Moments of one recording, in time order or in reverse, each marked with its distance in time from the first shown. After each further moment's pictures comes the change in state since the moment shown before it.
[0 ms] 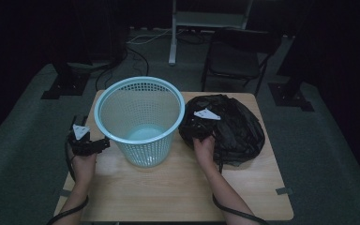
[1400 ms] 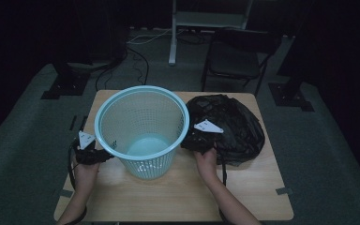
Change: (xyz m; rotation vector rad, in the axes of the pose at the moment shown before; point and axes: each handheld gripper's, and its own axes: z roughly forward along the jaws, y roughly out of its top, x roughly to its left) left arm -0.025 -0.011 -0.030 0.012 -0.082 0.077; right arm 0.026 -0.016 -0.047 -0.019 0.078 -0.053
